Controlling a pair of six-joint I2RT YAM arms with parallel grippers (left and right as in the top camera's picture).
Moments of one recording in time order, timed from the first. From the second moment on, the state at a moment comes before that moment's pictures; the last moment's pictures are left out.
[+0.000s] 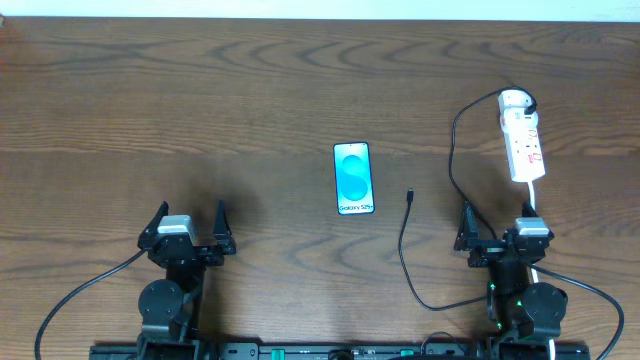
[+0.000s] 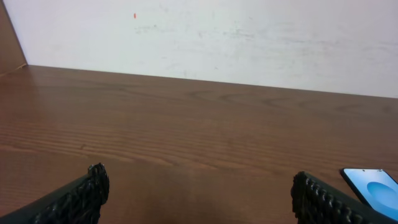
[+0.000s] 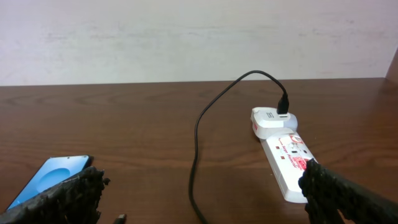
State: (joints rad) left arm -0.08 0.01 0.02 -0.11 -0.08 -0.09; right arm -0.06 0.01 0.01 -0.07 -0.09 0.04
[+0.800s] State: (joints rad) left arm -0.08 0.01 0.02 -0.11 -0.05 -0.21; right arm -0.06 0.01 0.01 -0.07 -0.09 0.04
